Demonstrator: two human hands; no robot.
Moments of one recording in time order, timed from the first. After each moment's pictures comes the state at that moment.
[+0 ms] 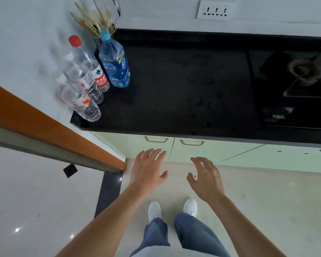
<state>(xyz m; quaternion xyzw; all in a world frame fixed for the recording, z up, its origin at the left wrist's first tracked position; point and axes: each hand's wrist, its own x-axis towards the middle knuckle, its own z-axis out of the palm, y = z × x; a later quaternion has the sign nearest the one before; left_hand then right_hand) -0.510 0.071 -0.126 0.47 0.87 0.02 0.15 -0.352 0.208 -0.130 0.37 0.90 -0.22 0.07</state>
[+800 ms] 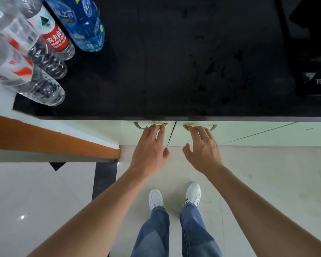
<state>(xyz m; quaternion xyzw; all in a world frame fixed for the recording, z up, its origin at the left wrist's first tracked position) -0.547 0.118 -0.237 0.49 0.86 0.05 0.12 -0.417 0.246 -0.248 0.33 0.92 -0.21 -0.02</state>
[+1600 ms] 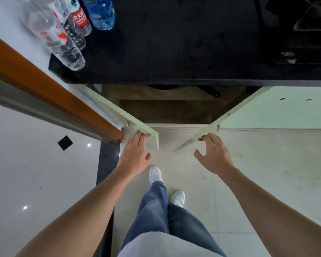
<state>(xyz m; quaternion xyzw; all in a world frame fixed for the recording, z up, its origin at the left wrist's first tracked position) -0.466 -0.027 -0.217 0.44 0.86 0.07 0.23 -0.269 0.171 -0.209 0.39 0.89 -0.22 0.10</state>
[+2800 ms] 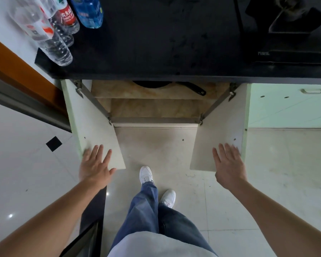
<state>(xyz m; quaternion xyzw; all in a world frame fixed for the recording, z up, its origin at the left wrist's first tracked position) -0.456 -0.108 -0.211 0.40 0.82 -0.36 0.21 -0.149 0.187 -0.228 0.26 0.89 0.13 0.34</state>
